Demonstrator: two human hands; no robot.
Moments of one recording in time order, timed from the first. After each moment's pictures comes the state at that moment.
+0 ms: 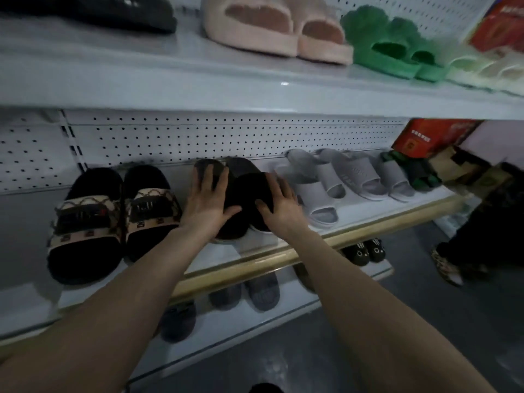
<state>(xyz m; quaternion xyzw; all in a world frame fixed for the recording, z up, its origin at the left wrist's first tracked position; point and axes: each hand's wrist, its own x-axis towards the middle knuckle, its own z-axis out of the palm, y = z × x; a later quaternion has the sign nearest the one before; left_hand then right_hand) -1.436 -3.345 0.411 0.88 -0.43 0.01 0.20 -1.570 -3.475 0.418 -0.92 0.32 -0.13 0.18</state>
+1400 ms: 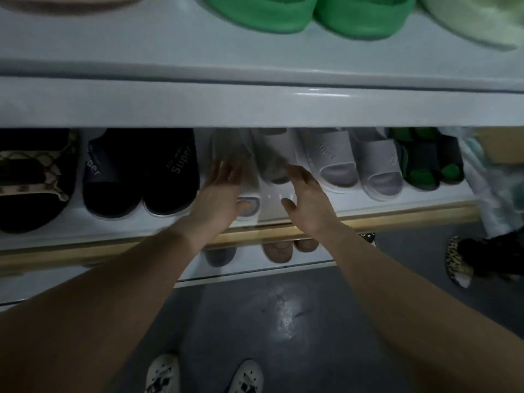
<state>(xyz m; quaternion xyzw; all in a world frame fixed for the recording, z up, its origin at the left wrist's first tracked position) -1.595 -3.555 0.429 0.90 -0.39 -0.09 0.15 -1.714 -3.726 0.433 -0.96 0.20 -0.03 0.20</state>
